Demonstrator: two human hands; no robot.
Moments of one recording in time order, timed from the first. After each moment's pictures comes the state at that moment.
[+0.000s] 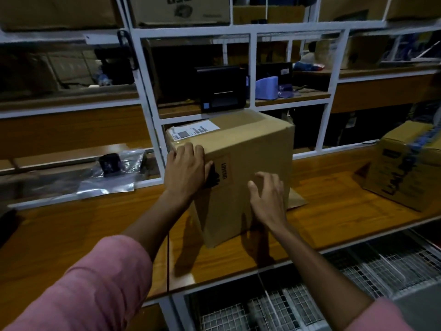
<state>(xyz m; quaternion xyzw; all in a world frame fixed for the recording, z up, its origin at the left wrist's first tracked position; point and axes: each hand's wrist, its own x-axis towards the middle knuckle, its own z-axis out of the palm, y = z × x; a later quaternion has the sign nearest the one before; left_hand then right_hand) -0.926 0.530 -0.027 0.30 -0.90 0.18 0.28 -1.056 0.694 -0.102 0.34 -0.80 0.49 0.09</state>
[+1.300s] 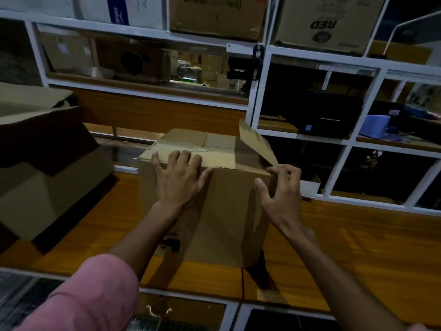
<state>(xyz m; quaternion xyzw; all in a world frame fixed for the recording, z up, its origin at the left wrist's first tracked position) -0.676 0.399 -0.048 0.44 -0.82 0.16 0.32 -0.886 0.540 -0.050 0.53 -0.69 0.47 0.17</state>
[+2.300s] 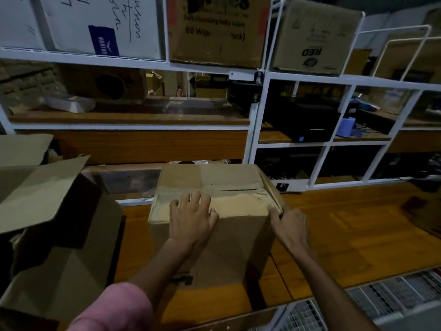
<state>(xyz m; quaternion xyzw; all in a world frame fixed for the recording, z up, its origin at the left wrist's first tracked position) -0.562 0.289 -0.003 0.31 -0.91 0.07 0.28 -0.754 0.467 -0.008 0.26 -0.92 0.28 0.08</state>
